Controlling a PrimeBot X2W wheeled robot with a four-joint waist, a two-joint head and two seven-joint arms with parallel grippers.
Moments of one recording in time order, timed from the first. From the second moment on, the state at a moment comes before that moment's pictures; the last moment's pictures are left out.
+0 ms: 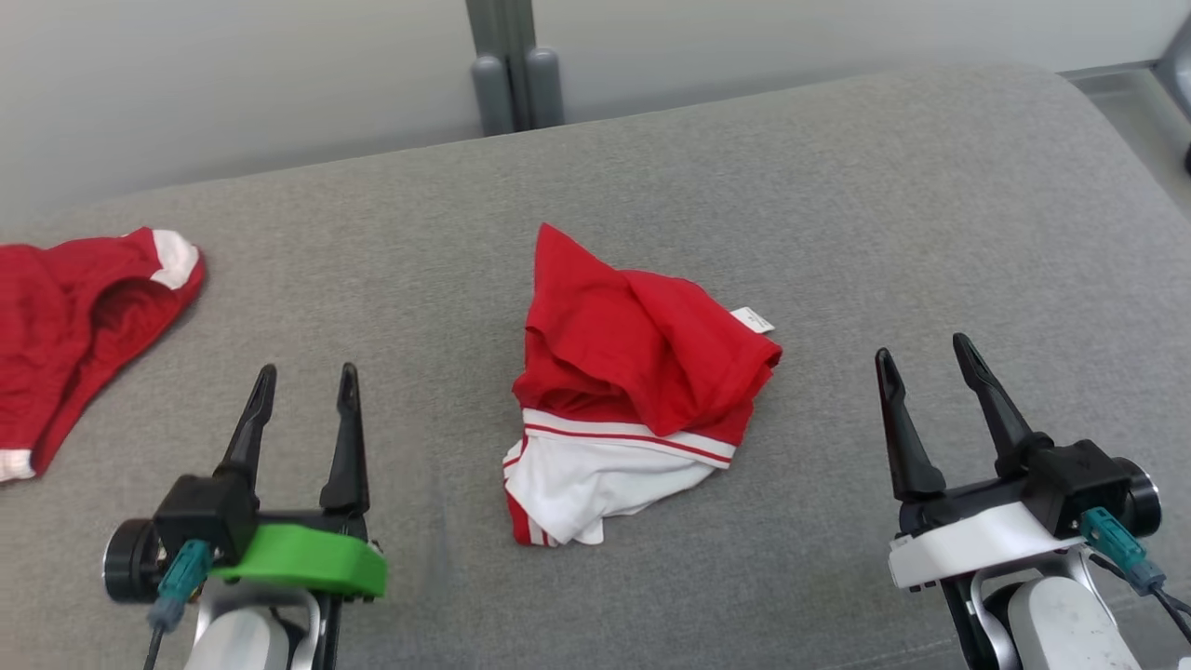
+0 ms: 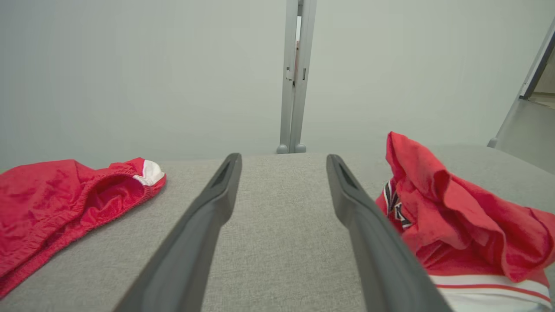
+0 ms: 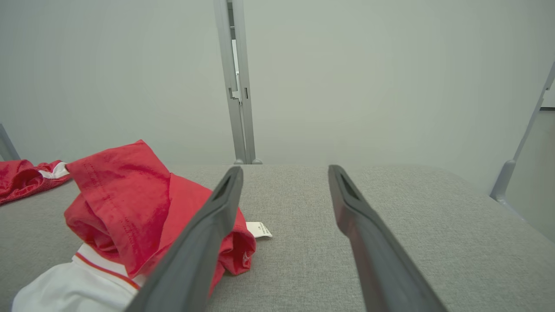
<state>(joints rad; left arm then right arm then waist) -0.16 0.22 -0.26 0.17 -0.38 0.09 -0.26 -0.06 -0.08 0.06 0.05 0.10 0.13 -0.26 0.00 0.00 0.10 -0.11</state>
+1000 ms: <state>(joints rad) 0.16 0.05 0.12 0.09 -0.16 -0.10 -0.26 0.05 -0.05 0.02 0.16 0.08 0.13 -0.26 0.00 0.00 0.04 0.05</state>
